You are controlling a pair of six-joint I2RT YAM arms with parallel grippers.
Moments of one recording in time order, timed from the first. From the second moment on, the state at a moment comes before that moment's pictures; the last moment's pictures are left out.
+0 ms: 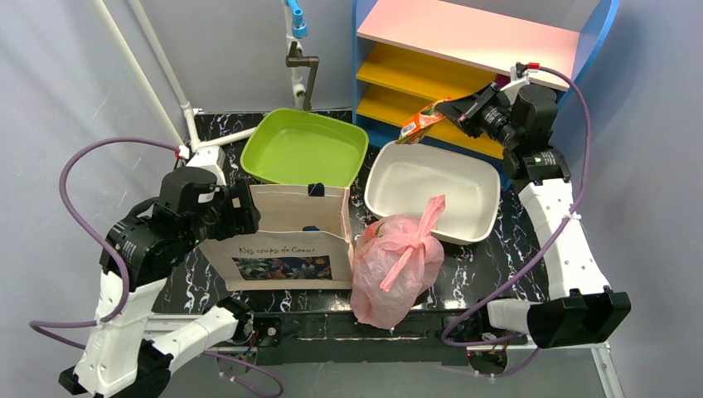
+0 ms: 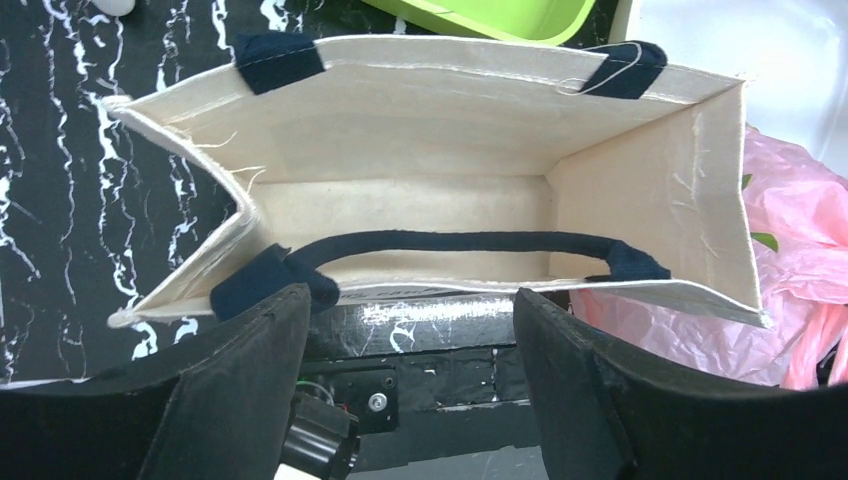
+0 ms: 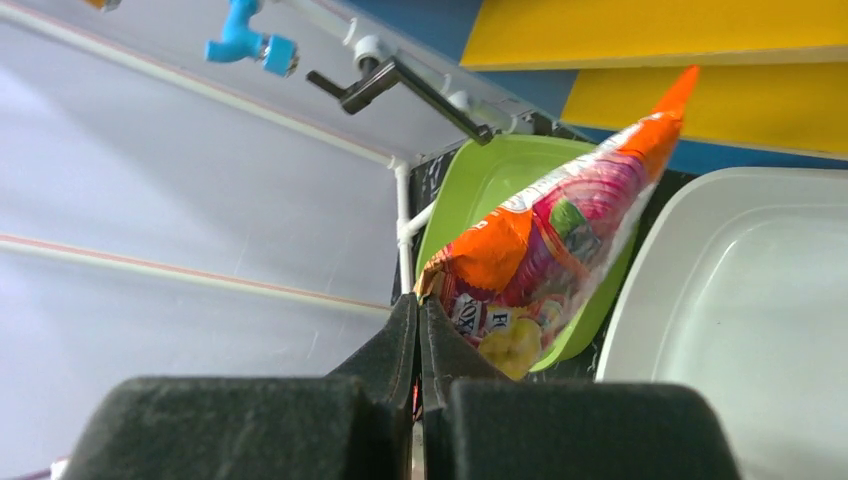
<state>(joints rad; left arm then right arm) -0.52 0.91 1.59 -1.45 -0.27 -0.47 0.14 1.25 1.39 -0.28 -0.39 0.94</state>
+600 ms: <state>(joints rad) -0.52 0.95 1.35 -1.24 -0.15 -0.41 0.30 1.22 1.65 -0.31 -0.62 0.94</state>
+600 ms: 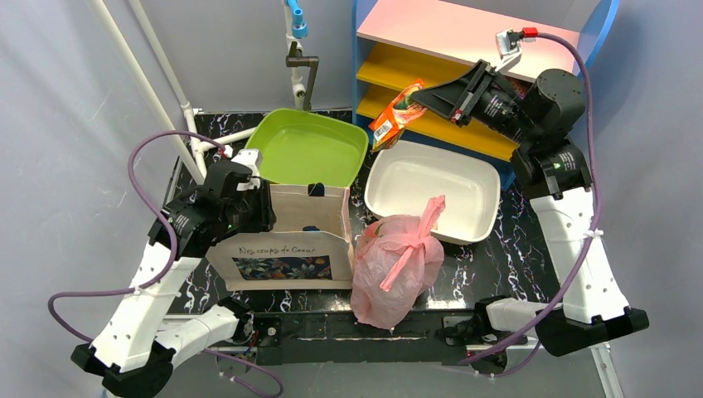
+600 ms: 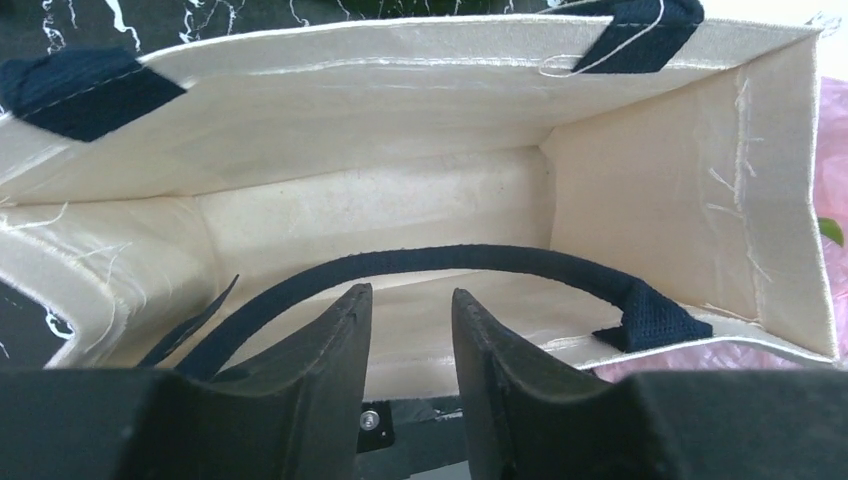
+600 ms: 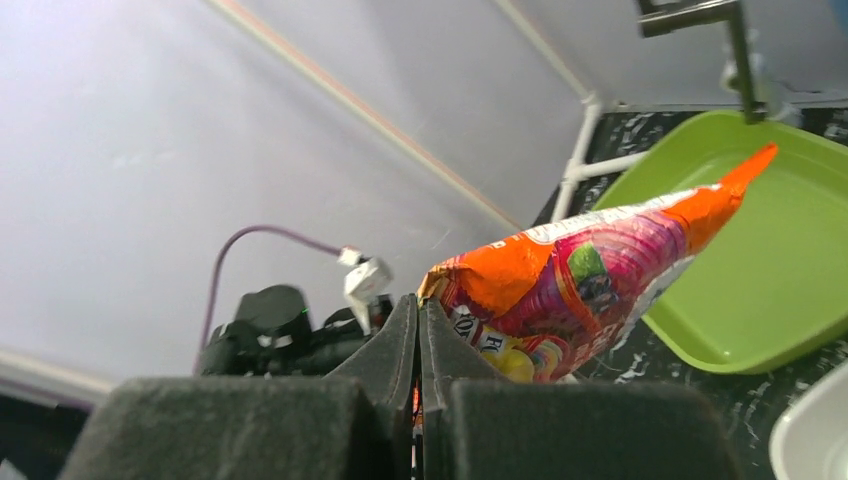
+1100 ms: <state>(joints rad) -0.52 0.84 1.25 -1.27 -0.03 -0.40 0.69 1.34 1.74 -0.31 -0.62 0.94</state>
